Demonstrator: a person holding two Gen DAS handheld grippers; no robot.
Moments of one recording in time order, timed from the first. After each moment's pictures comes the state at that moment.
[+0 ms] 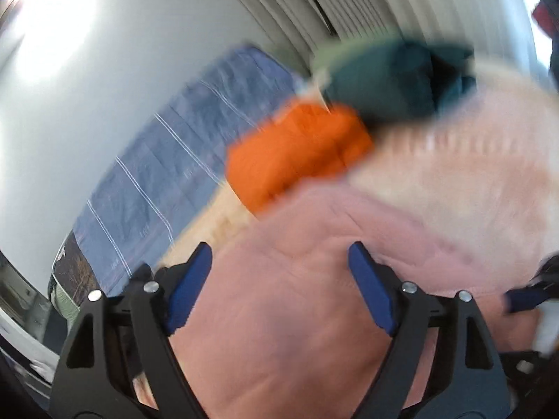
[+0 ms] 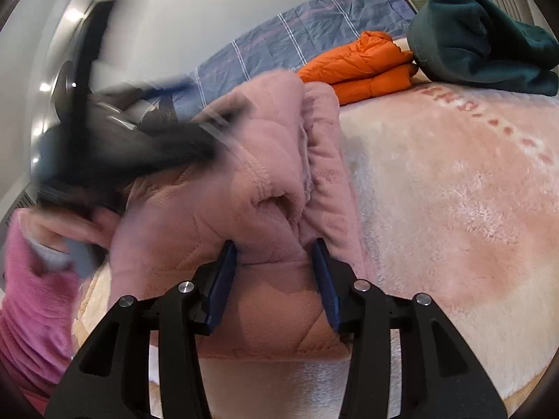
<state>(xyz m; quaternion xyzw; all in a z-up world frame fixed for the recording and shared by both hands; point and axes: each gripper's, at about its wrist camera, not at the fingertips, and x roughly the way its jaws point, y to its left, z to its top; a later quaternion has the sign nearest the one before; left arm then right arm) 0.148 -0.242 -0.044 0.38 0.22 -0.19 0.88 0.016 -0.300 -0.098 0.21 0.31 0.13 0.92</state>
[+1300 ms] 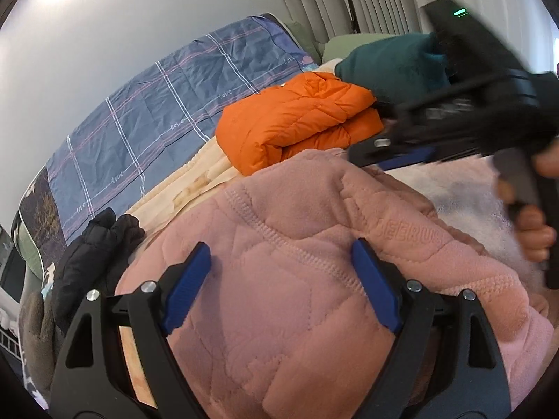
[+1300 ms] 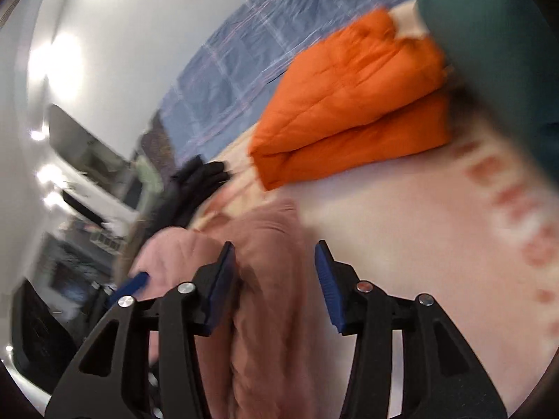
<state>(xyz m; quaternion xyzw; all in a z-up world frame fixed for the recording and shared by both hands) 0.165 -0.202 -0.048 0.25 0.27 -0.21 0.90 0.209 -0.372 -0.081 0.32 0.37 0.19 0.85</state>
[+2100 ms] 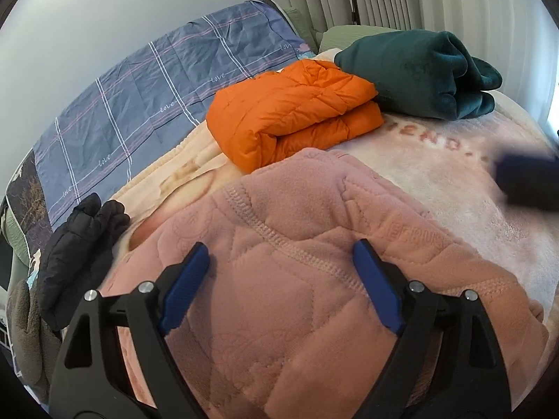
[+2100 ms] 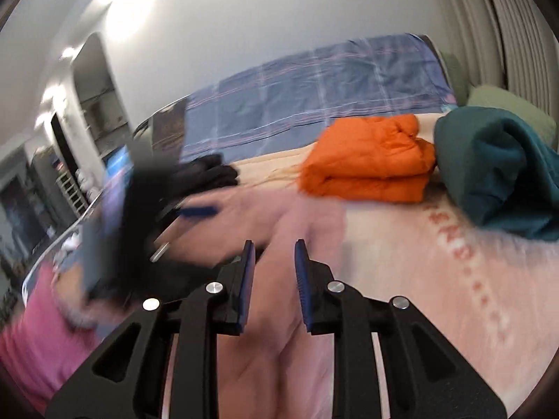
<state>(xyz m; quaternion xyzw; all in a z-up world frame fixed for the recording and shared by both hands) 0.184 -0.205 -0.051 0.24 0.31 -0.23 0.89 0.055 -0.297 -0.024 0.10 0.26 0.15 0.95</state>
